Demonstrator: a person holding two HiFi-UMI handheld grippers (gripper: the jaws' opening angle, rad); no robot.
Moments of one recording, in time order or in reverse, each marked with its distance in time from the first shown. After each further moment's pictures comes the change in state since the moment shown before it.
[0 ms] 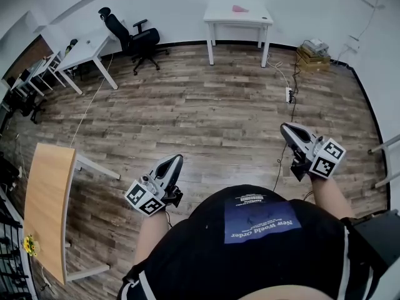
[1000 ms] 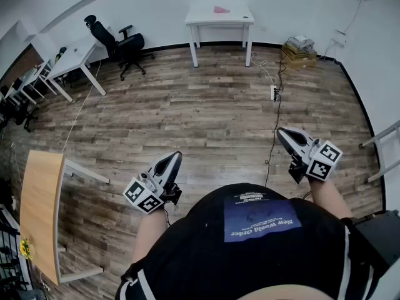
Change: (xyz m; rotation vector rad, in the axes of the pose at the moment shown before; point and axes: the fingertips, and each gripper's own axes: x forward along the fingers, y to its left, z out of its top) left arm 0.085 -0.071 -0.044 -0.011 0.004 -0.046; right arm -0.110 -0.044 0.007 -0.026 0.041 -0.035
